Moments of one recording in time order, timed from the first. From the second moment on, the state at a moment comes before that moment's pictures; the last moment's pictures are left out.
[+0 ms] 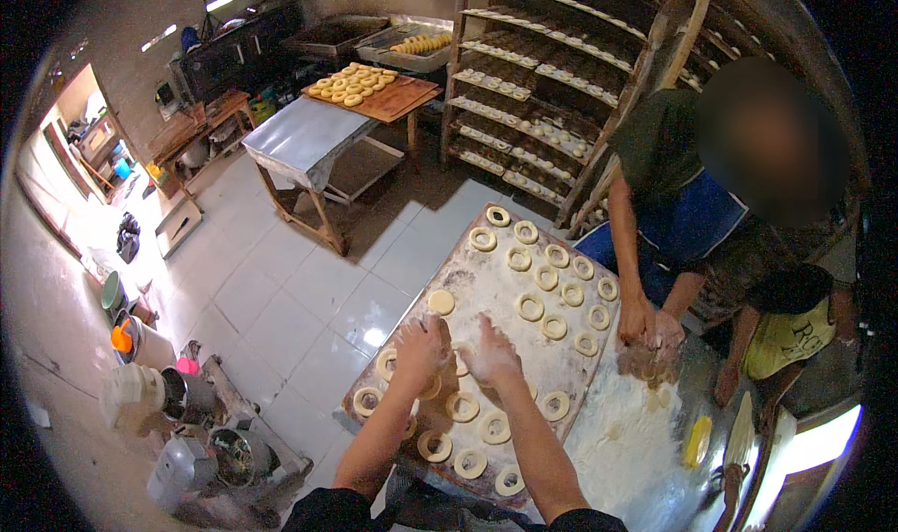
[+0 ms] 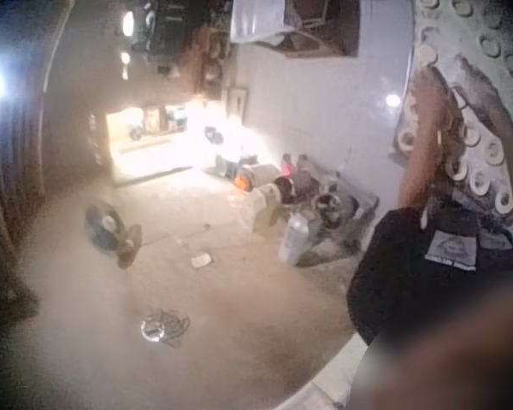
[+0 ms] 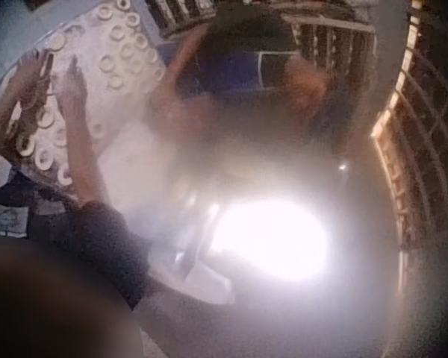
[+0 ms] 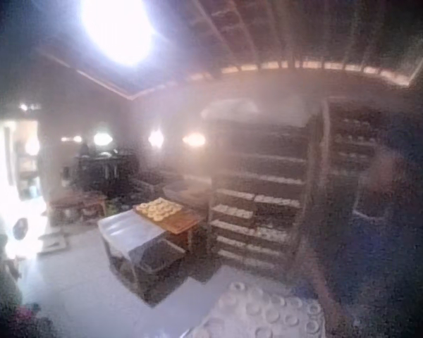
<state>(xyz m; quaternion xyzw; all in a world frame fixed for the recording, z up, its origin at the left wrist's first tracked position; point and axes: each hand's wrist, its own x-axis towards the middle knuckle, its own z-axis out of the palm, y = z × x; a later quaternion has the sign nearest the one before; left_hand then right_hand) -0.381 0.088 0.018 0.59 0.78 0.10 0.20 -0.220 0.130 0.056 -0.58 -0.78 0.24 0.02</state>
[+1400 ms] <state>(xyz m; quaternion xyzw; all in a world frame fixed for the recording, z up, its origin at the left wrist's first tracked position) -0.066 -0.005 0.054 0.72 0.51 0.35 0.31 0.245 -0.045 -0.007 -0.81 -0.54 0.04 0.24</state>
